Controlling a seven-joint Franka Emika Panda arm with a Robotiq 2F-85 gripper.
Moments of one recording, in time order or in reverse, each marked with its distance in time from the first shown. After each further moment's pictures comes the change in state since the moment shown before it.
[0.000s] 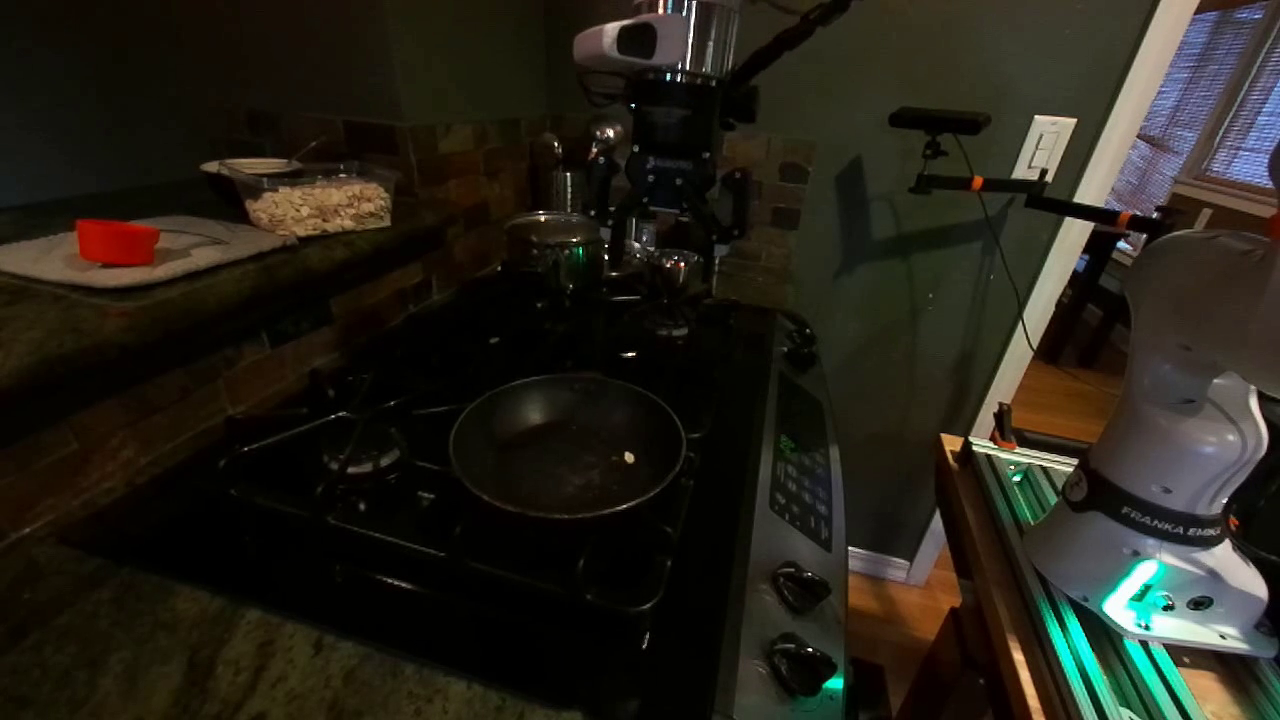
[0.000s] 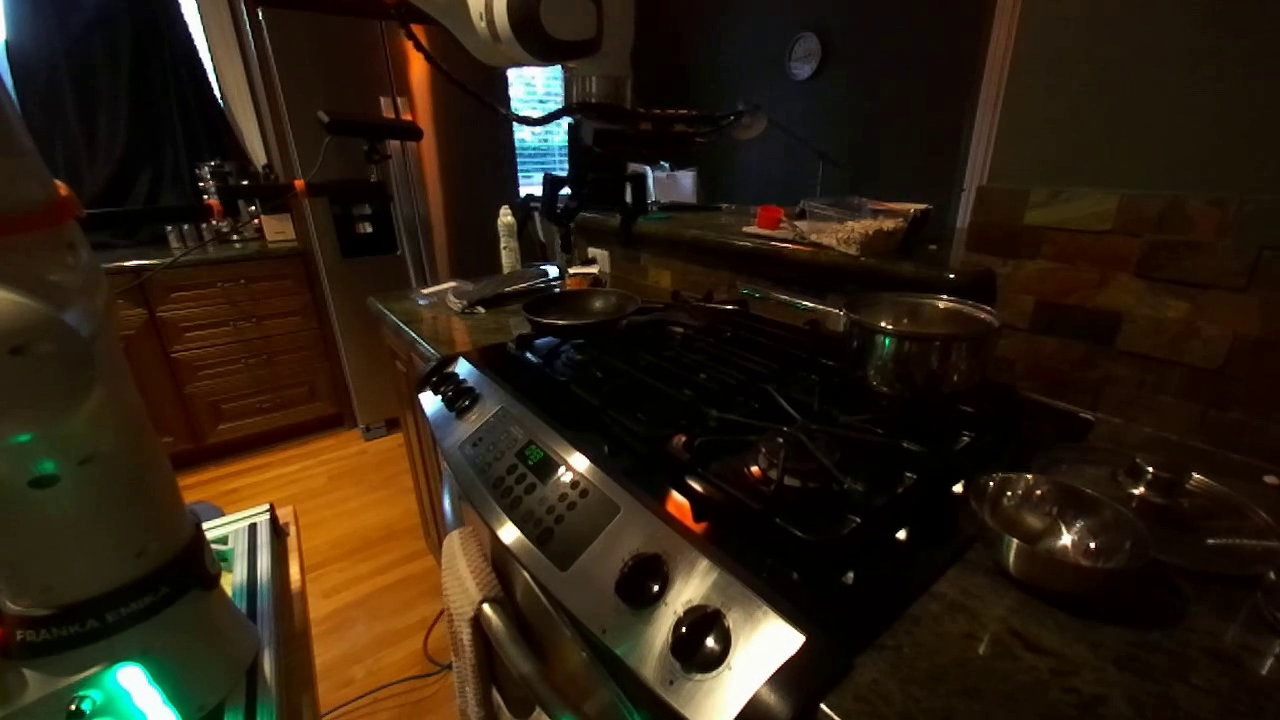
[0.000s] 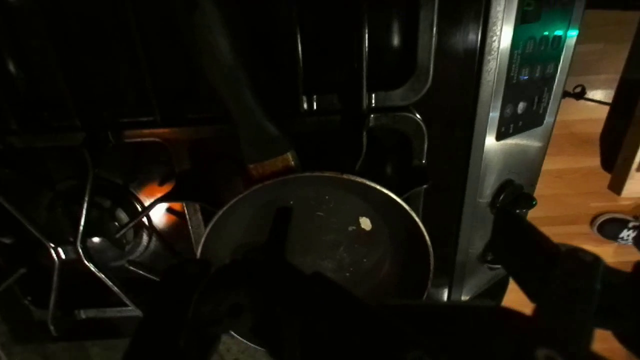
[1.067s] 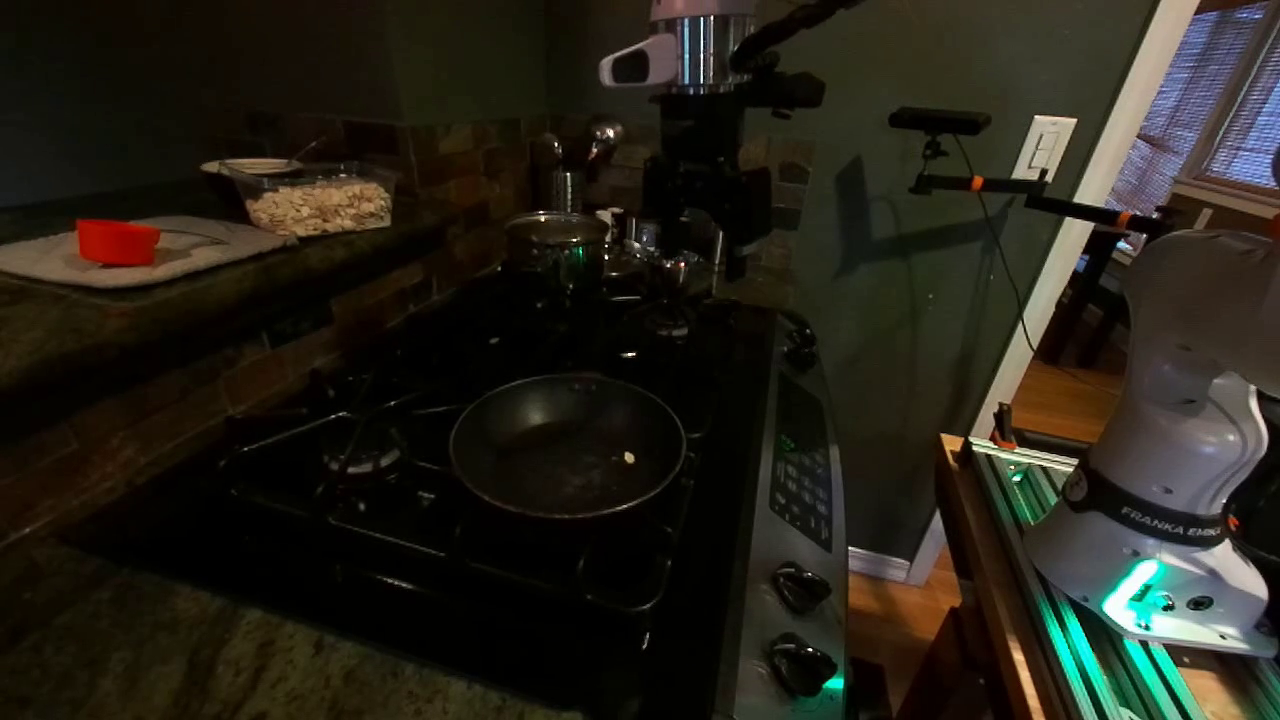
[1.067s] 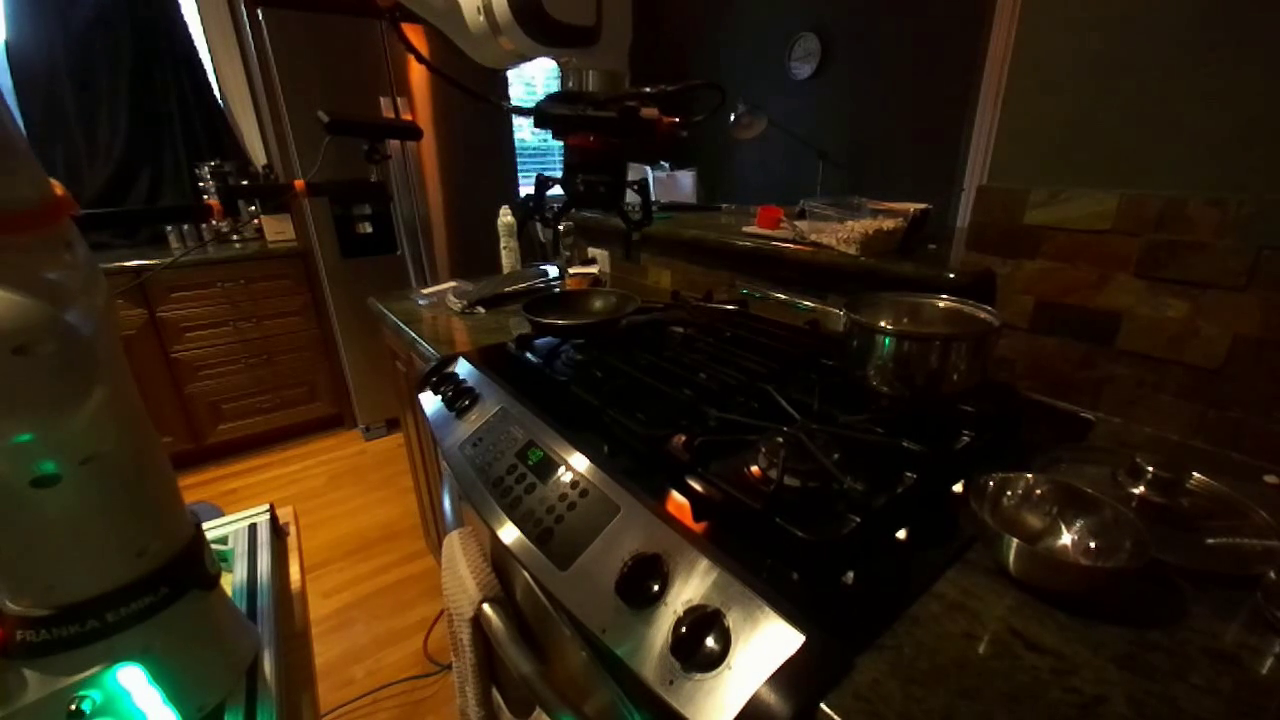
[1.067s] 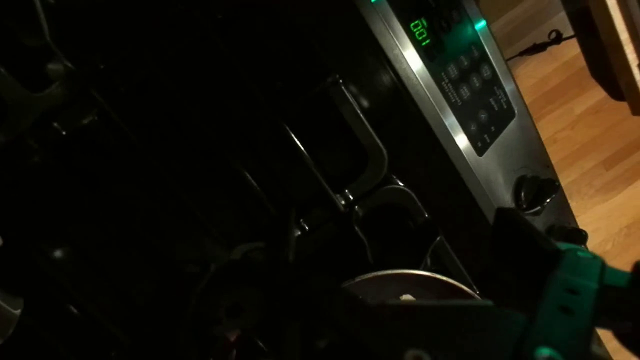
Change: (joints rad) arm 0.010 -0.020 -0.022 -0.005 -0.156 -0.132 0.605
